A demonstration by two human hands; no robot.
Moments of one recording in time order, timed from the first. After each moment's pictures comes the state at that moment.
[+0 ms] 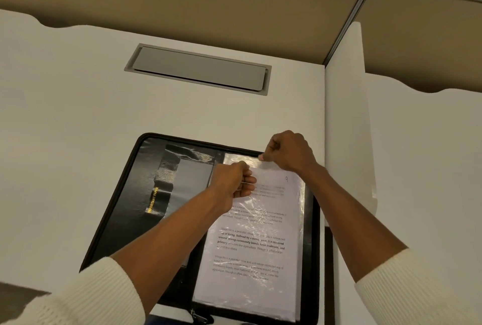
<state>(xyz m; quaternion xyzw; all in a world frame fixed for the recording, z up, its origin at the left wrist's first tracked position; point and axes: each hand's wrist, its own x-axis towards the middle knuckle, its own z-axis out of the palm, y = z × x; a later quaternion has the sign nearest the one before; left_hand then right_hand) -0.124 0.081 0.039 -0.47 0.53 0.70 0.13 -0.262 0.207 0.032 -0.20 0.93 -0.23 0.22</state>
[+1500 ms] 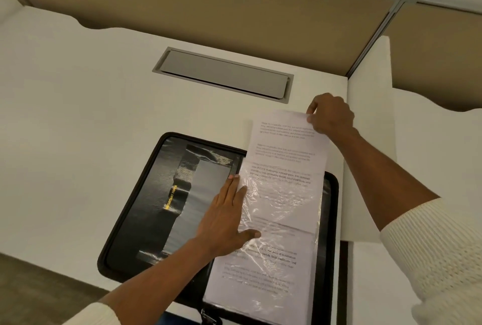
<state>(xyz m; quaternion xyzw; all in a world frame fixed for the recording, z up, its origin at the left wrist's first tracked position) -0.022 0.066 -0.025 -0.09 0.97 0.23 0.09 -0.347 0.182 0.080 -0.15 0.98 -0.13 0.09</state>
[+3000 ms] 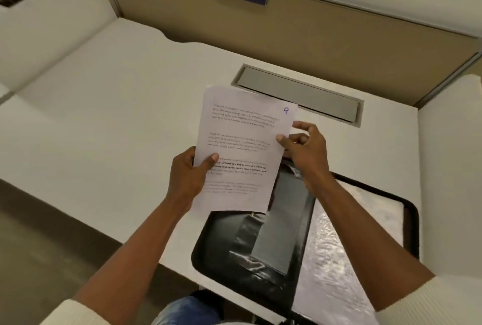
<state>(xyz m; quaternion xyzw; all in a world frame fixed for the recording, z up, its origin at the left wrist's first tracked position) 0.075 -0.184 0.073 -0.39 0.64 0.63 -0.20 -0.129 -0.013 0.085 -0.10 0.76 -0.61 0.21</state>
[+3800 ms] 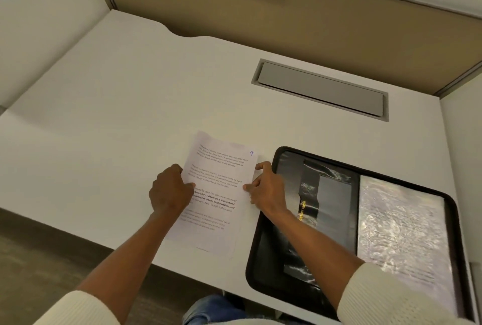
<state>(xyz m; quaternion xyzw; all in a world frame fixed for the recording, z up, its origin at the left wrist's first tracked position) 0.136 -0.350 -0.001 -0.48 0.84 0.24 0.04 -0.002 -0.153 -0.028 -0.13 0.87 -0.39 0.26</state>
